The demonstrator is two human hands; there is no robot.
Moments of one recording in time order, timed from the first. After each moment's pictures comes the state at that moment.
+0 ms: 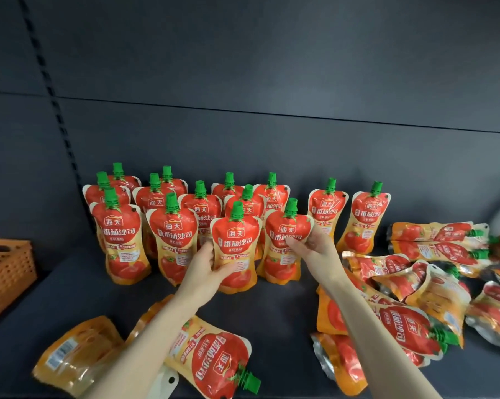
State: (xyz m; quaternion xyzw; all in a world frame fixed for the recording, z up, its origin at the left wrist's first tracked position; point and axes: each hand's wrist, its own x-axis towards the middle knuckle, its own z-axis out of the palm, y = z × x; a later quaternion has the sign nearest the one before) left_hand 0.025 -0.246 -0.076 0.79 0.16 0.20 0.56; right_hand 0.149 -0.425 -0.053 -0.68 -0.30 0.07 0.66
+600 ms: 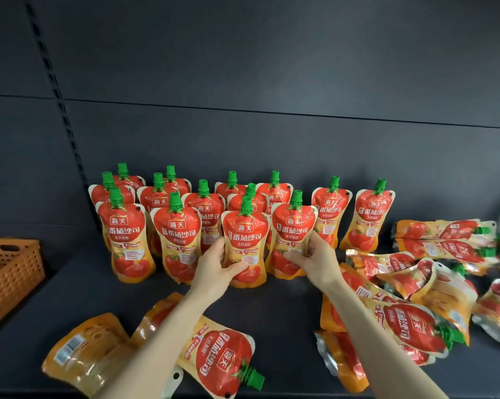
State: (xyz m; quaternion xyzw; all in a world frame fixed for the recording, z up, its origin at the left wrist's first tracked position) left_hand 0.034 -0.251 -0.082 0.81 0.16 0.20 0.53; right_hand 0.154 -0.424 -0.074 -0.79 -0.27 0.01 0.55
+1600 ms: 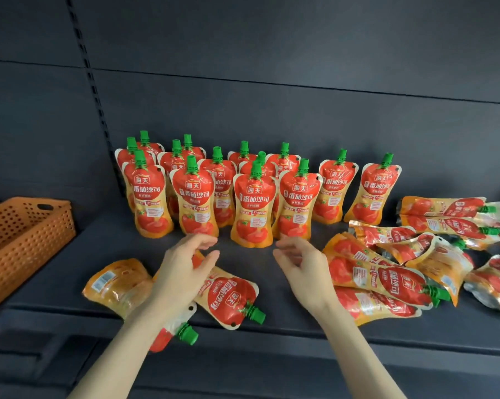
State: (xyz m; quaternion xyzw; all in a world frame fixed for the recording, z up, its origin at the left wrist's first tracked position) left_hand -0.085 -0.268 -0.074 0.87 0.17 0.31 0.33; right_hand 0.038 -0.445 -0.078 -0.80 -0.32 -0.01 0.51
